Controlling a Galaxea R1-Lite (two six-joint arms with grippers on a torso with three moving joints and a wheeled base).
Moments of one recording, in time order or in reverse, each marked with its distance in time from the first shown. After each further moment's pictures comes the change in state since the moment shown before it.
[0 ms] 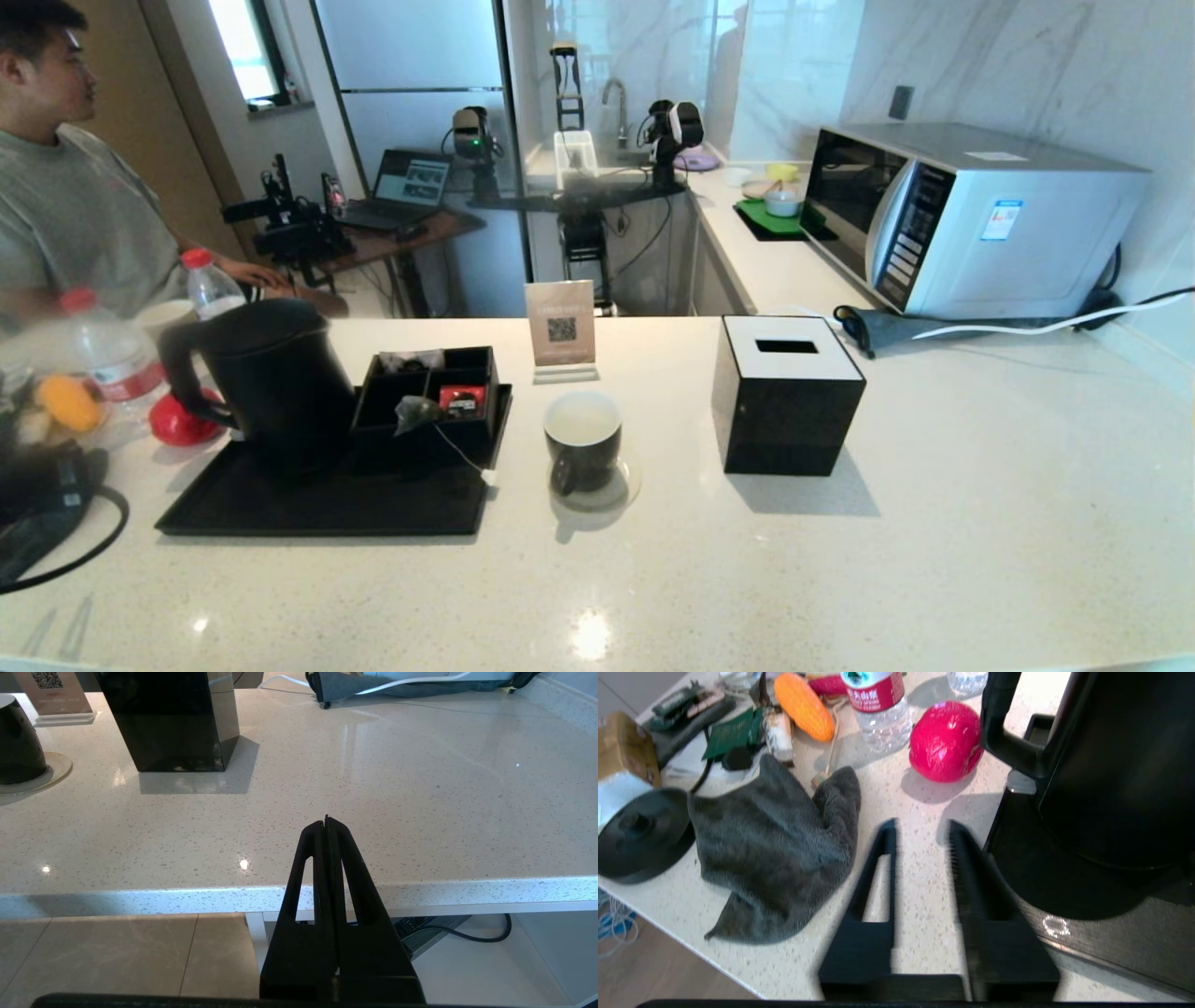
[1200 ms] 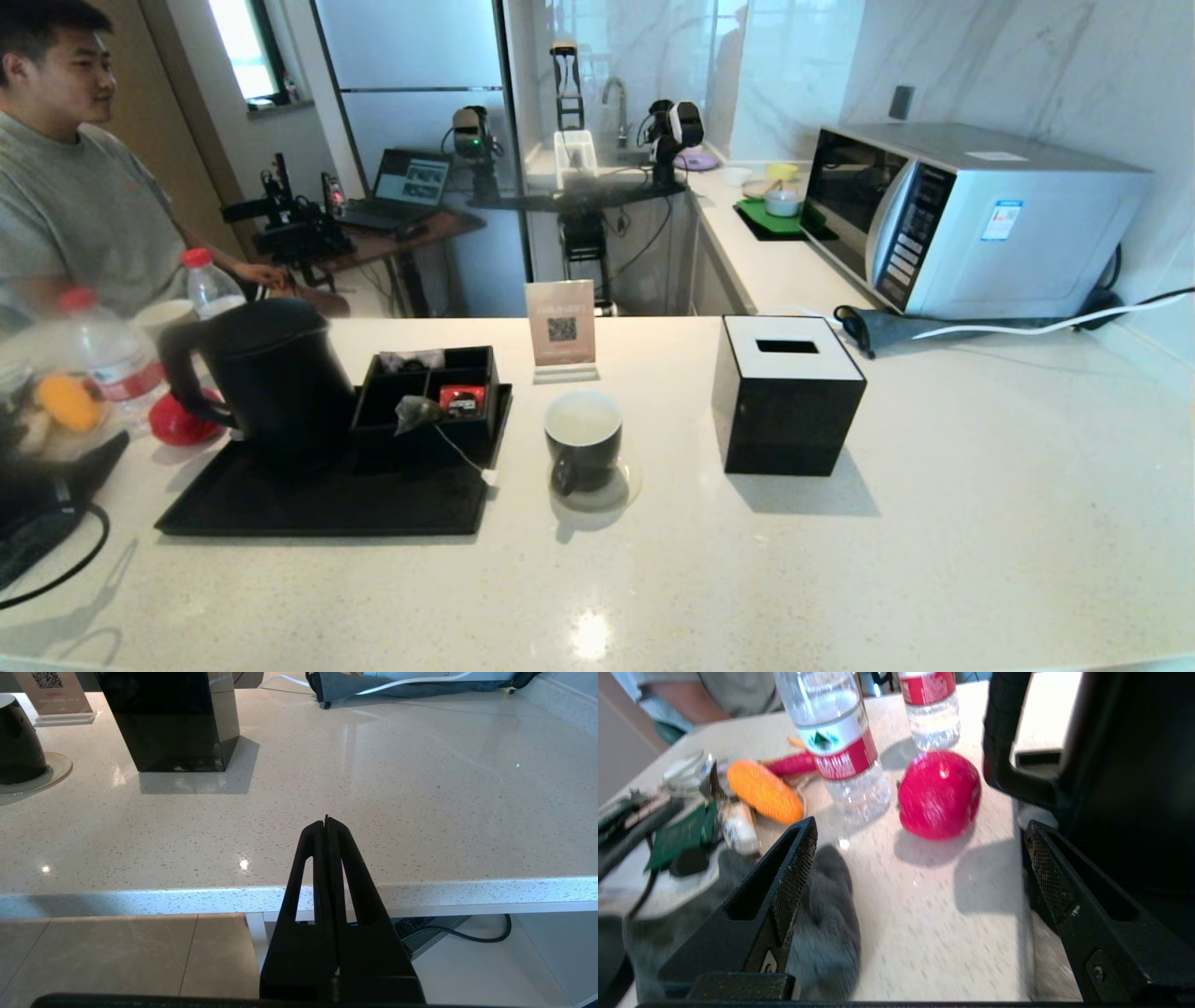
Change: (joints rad) left arm 0.198 0.437 -0.070 -0.552 -0.458 0.066; right arm 0.000 0.000 0.000 0.000 0.000 0.000
